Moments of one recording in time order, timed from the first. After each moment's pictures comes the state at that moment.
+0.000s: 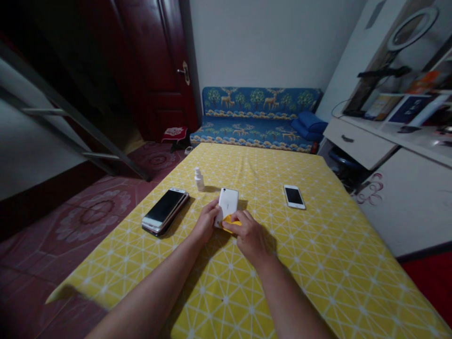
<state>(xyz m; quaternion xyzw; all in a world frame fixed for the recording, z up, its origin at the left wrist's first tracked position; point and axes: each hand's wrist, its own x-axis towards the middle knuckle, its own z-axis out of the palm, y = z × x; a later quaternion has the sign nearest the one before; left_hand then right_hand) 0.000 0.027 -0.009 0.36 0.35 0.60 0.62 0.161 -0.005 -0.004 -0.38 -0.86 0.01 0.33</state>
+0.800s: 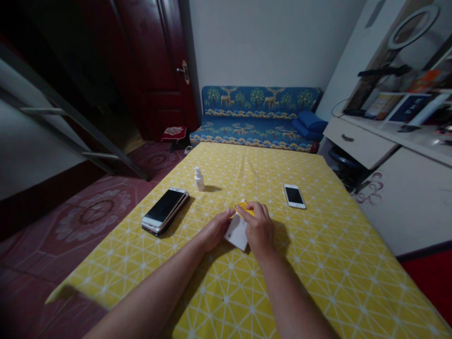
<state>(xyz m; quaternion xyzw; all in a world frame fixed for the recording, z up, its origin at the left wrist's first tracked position) 0.019 0.010 -0.009 0.34 0.27 0.42 0.79 0.174 0.008 -0.008 -0.48 -0.77 -0.09 0.40</state>
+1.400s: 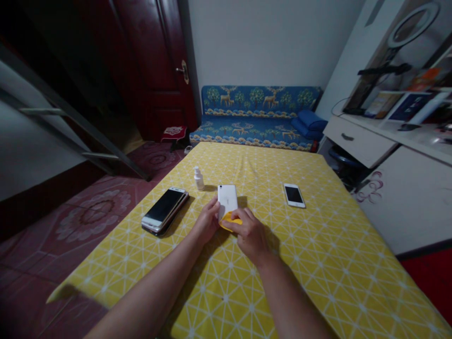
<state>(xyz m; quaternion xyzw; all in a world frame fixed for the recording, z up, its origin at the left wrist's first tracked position) 0.005 0.021 0.001 0.27 0.28 0.60 0.70 0.161 -0.008 0.006 -0.37 -0.85 0.02 0.37</state>
